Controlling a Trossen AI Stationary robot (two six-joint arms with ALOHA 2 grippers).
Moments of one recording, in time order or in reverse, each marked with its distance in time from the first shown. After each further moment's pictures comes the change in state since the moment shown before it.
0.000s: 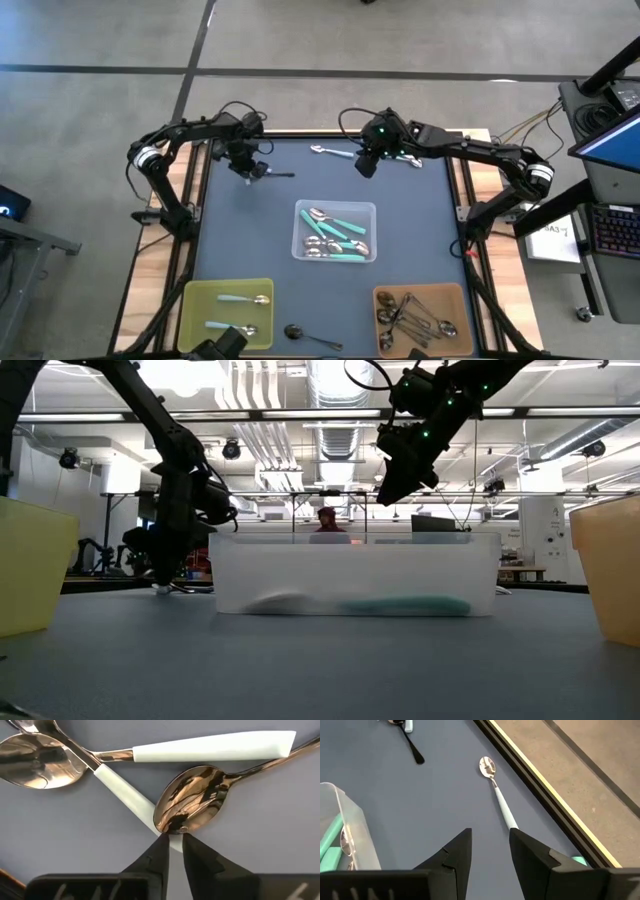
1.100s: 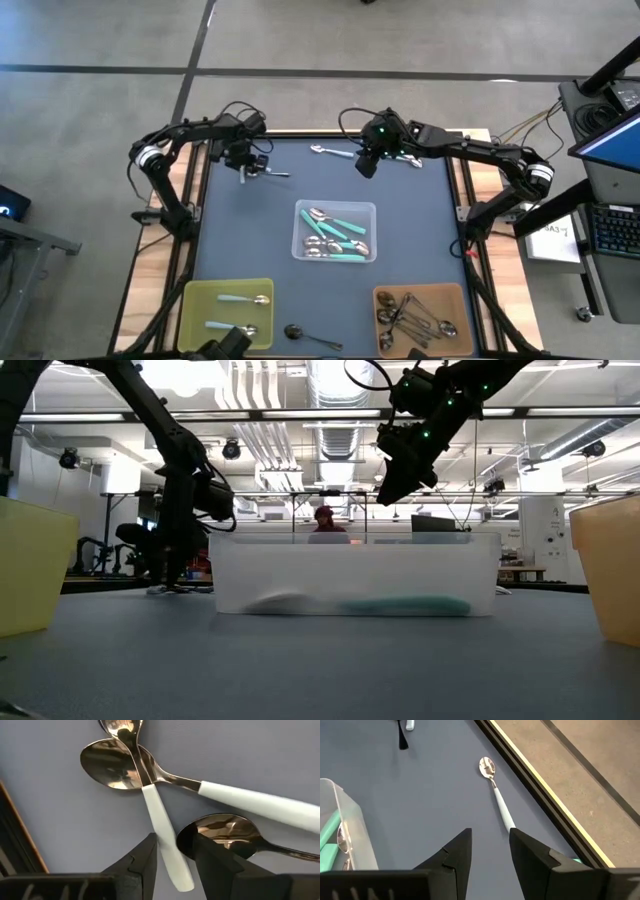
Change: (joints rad) left arm -0.018 0.019 -0.003 0.060 -0.188 -0.330; right arm 0.000 0.000 0.000 0.001 -0.001 -0.029
